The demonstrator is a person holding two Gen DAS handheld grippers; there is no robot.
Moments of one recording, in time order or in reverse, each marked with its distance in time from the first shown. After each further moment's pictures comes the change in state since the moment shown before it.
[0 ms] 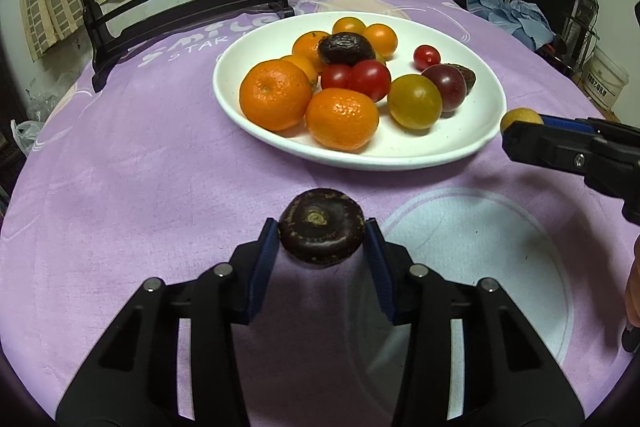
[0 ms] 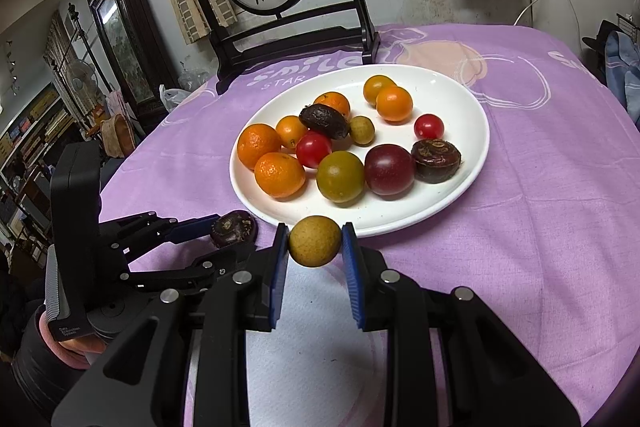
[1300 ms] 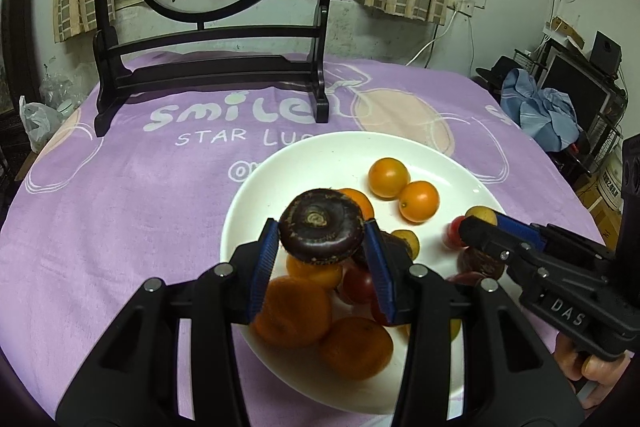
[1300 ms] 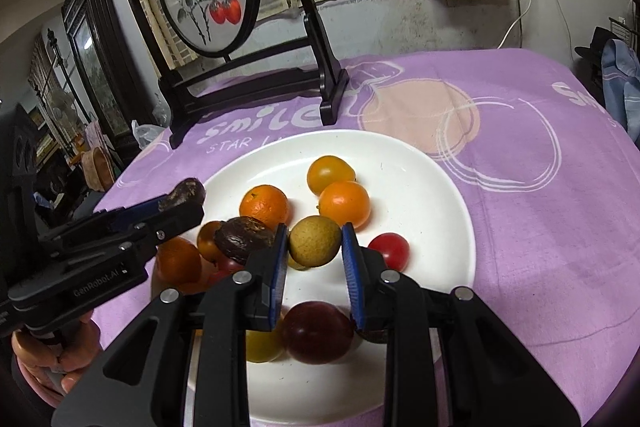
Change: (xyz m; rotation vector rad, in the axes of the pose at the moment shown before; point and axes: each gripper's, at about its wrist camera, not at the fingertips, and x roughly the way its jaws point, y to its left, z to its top) left arm 0.023 0.030 0.117 -0.210 -0.144 0.016; right arm 0.059 -0.055 0.081 0.040 -0.077 -0.052
